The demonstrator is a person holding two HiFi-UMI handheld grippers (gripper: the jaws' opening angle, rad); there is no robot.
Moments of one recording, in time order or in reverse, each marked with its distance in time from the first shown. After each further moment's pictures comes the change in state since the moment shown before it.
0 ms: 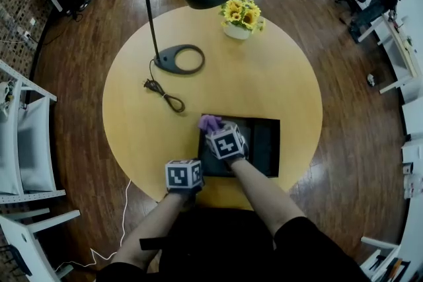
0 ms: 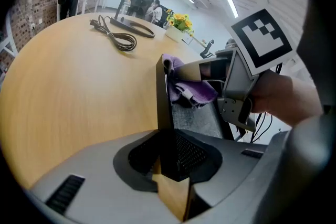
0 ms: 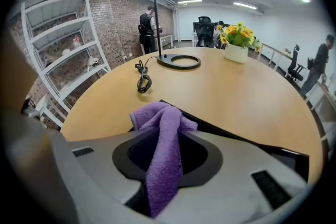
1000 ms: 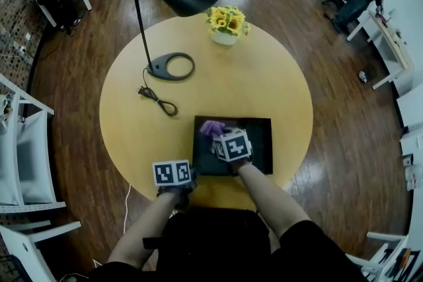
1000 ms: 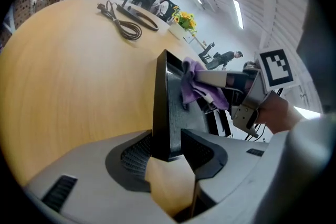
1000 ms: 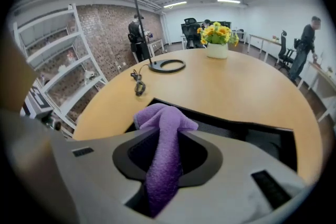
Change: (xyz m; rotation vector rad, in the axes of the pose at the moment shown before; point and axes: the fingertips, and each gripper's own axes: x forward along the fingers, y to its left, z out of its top) left arm -0.009 -0.003 -0.013 -0.126 0.052 -0.103; right arm -0.040 -0.028 -0.032 0.147 -0.005 -0.003
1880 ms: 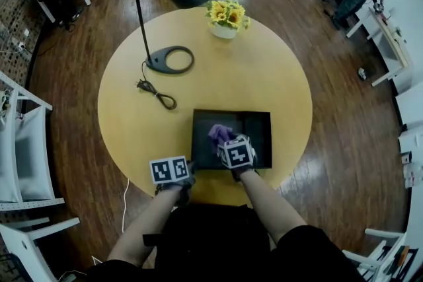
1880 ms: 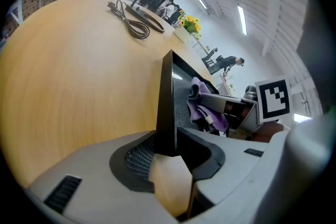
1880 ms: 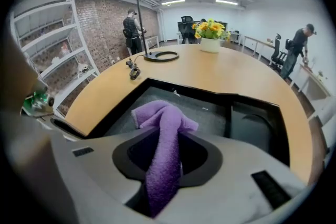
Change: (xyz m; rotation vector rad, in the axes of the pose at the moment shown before) left arm -0.003 0.011 -0.007 -0.060 -0.037 0.012; right arm -0.008 -0.011 -0.039 -0.023 -0.012 -0.097
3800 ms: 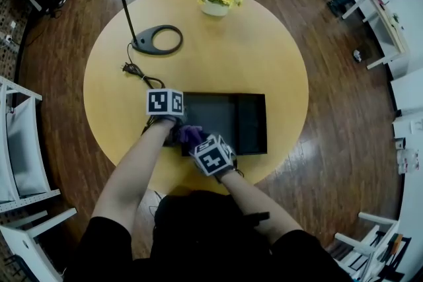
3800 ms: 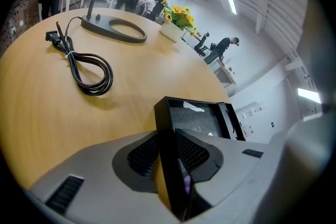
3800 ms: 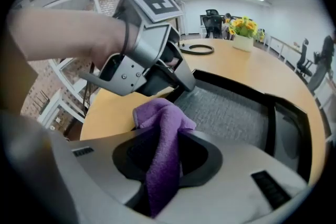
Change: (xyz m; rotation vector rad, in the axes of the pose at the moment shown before) left arm 0.078 -0.016 0.127 0.225 0.073 0.008; right arm -0.009 0.096 -0.023 -0.150 0.087 0.183
